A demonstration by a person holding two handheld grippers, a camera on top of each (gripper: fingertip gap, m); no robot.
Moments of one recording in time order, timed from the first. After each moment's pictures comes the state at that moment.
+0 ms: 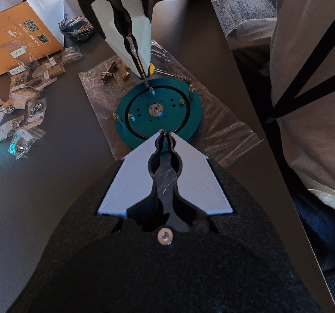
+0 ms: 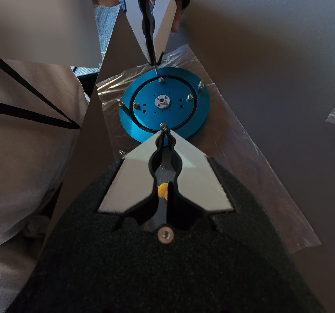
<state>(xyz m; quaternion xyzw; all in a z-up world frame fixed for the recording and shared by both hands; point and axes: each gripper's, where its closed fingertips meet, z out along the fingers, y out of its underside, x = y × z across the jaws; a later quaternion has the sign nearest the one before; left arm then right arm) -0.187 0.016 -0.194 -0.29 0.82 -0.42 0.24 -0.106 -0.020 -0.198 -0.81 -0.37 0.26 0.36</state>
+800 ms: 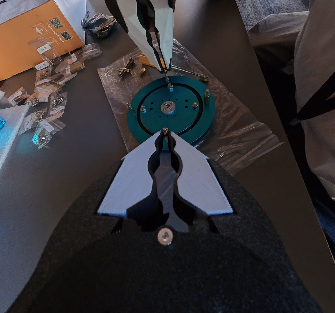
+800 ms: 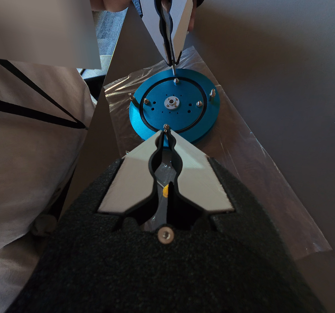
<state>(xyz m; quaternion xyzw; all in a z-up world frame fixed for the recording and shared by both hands) -0.177 0.031 -0.193 -0.31 0.81 -0.40 0.28 -0.110 -0.025 -0.194 -0.81 -0.37 0.28 0.36</state>
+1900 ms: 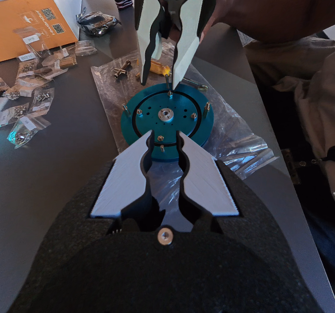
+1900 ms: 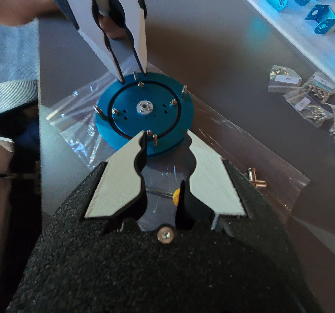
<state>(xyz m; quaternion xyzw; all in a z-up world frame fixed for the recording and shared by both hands) -0.168 0.023 -0.197 -0.34 0.80 -0.44 0.24 -0.105 -0.009 -0.204 -0.86 -0.22 0.11 0.45</state>
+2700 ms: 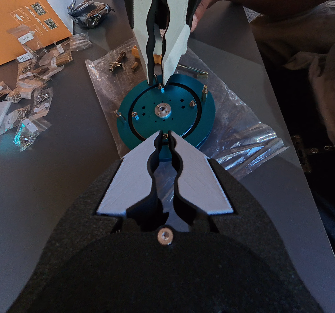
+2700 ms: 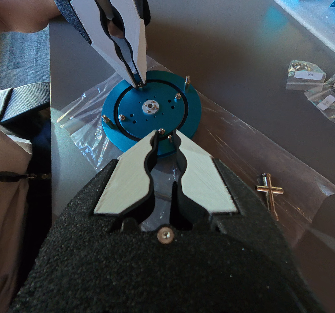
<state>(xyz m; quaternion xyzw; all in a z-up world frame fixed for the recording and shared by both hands) -0.171 0.022 -0.207 -0.32 0.82 -0.40 0.26 -0.115 -0.007 -0.209 -0.86 -0.22 0.14 0.43</state>
